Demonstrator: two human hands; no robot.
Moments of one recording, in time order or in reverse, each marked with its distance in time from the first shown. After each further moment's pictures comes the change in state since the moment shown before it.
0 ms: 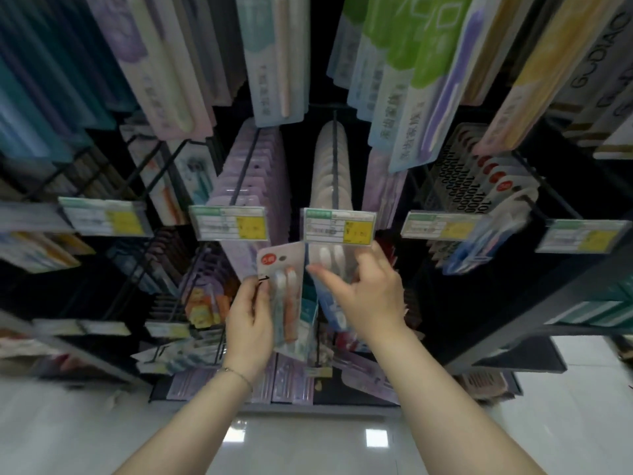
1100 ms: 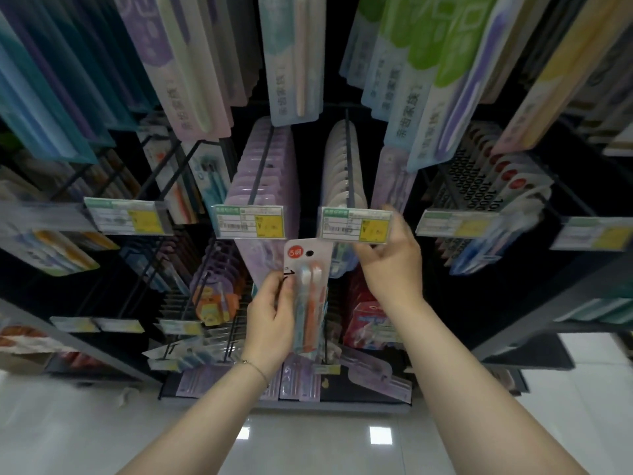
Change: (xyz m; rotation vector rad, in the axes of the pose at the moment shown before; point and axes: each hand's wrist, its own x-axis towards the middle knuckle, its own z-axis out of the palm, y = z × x) left_hand 0.001 0.016 -0.003 -0.045 -0.119 -0.006; right_hand 0.034 0.006 -0.002 0.164 -0.121 0.388
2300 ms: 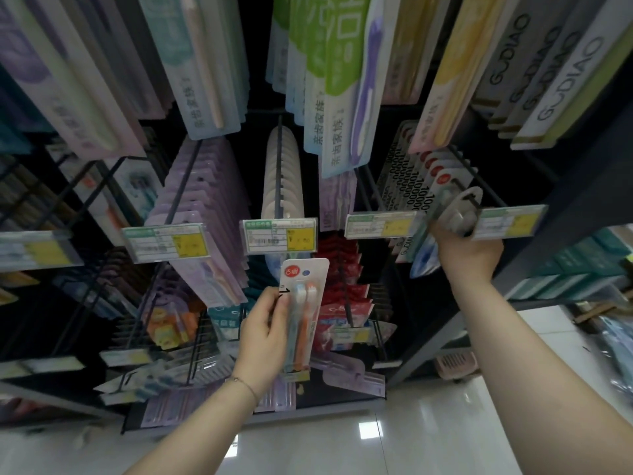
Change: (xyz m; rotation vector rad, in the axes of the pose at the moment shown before) left_hand -0.011 0.005 0.054 0.003 -0.186 -0.022; right_hand 0.048 0.086 -0.134 0.161 0.429 0.399
